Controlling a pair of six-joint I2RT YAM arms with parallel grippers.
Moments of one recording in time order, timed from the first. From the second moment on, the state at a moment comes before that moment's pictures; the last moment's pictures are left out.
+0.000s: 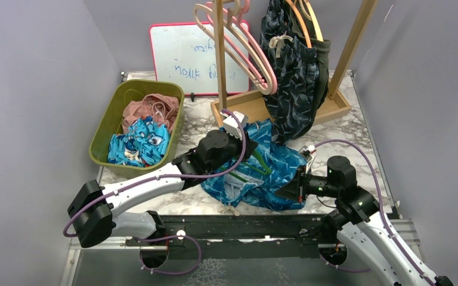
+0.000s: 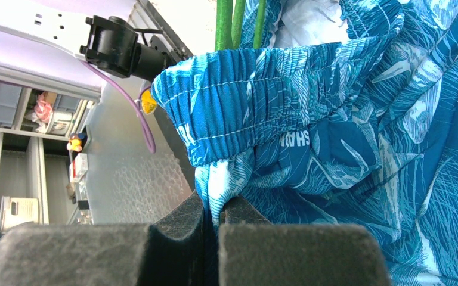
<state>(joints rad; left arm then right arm) -0.97 1.23 0.85 0.18 -0.14 -0.39 0.49 0.43 0.45 -0.48 -0.70 0.49</state>
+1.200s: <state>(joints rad) -0.98 1.17 1.04 -0.10 -0.18 -0.22 0.50 0.36 0.52 -0.54 -0.46 0.57</state>
